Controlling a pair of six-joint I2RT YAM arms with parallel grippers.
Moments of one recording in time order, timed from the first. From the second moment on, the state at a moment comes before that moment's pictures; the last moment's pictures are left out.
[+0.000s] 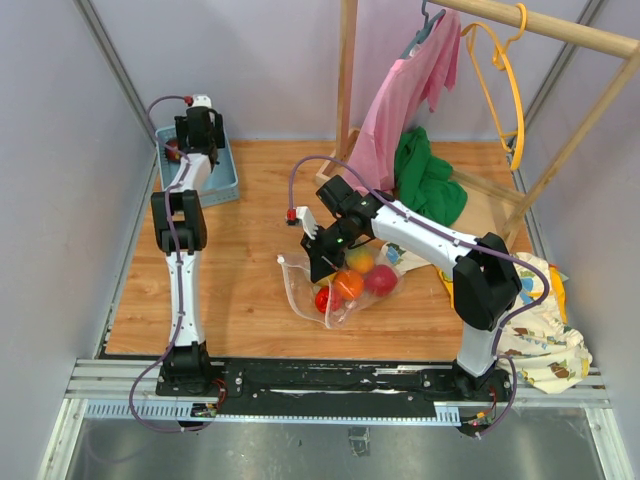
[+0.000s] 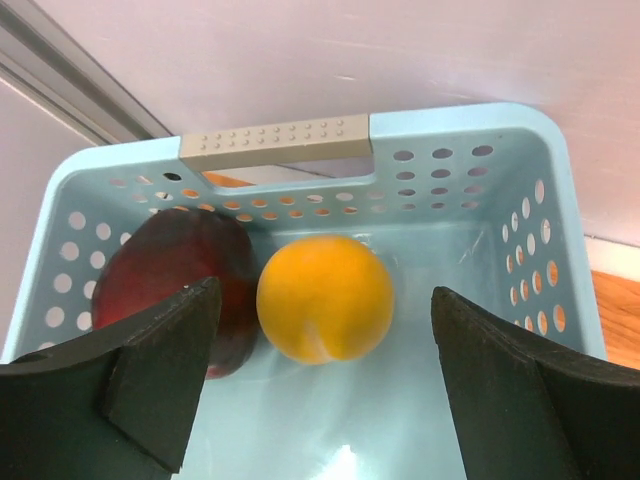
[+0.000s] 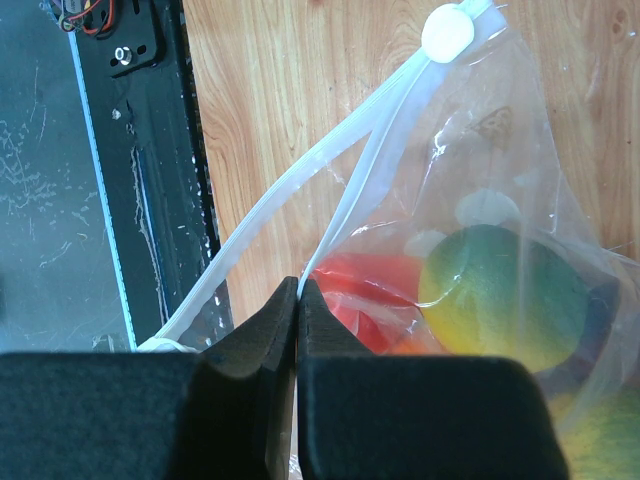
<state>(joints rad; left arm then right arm) 0.07 2.62 2.28 -0.01 -0.35 0.09 0.77 1.83 1.51 -0.82 -0.72 -0.32</state>
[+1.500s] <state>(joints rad) 0.02 0.69 0.46 0.12 0.58 -0.86 0.77 1.74 1.49 -0.82 -0.72 -0.35</state>
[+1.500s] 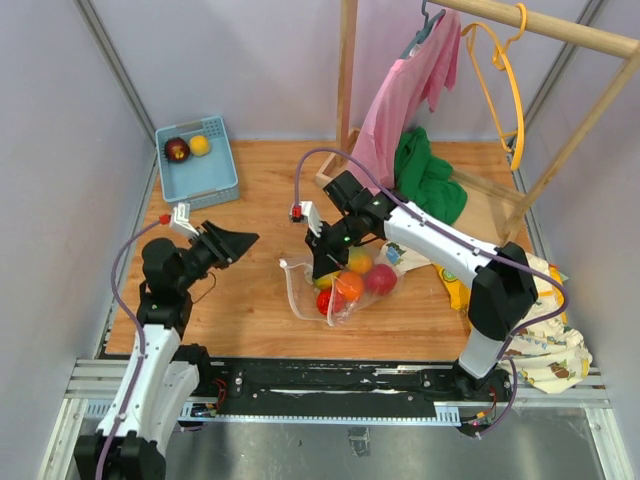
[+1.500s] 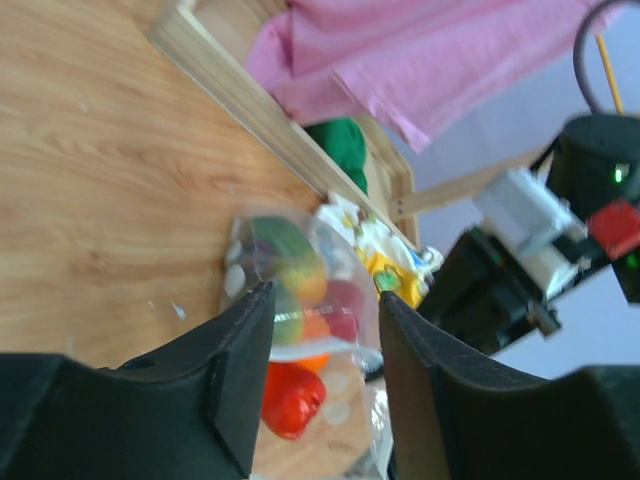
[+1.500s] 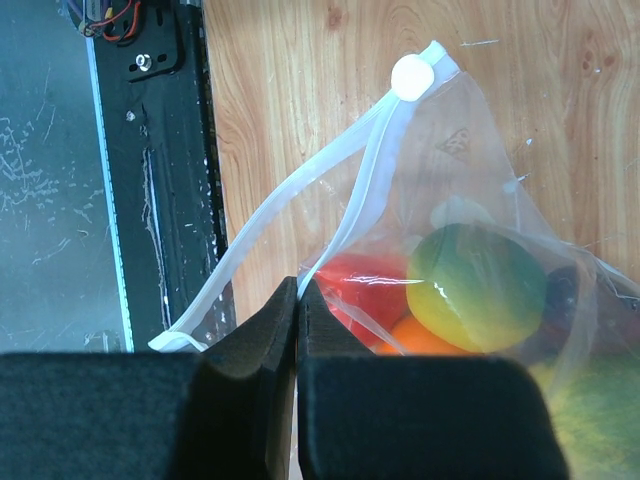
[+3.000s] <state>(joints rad) -0.66 0.85 0.20 0.46 0.35 -0.99 0.77 1.69 1.48 -0.82 -0.71 -0.37</state>
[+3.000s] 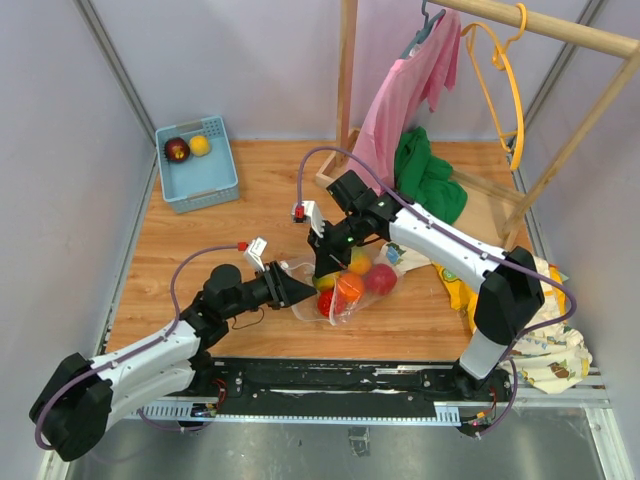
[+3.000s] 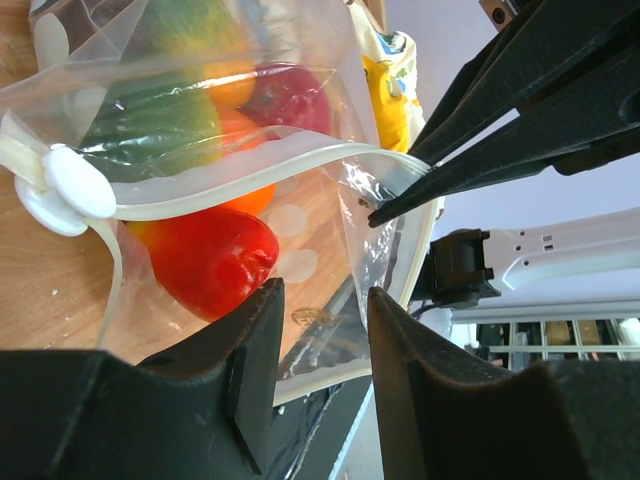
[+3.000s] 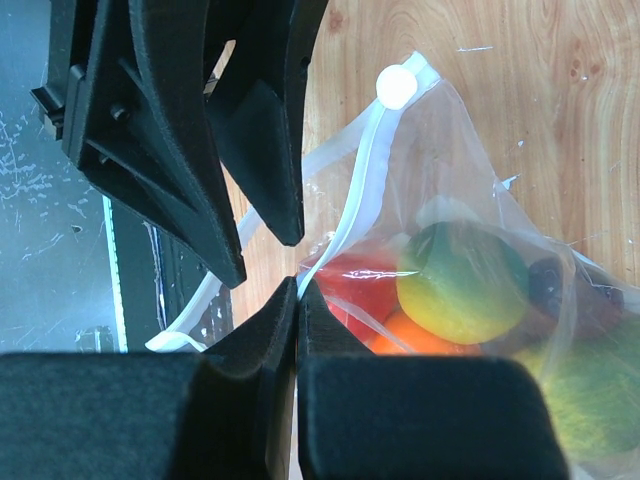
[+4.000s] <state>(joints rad) -0.69 1.07 0.18 0.63 0.36 -0.99 0.77 1.68 1.47 -0.82 -0.70 -0.38</state>
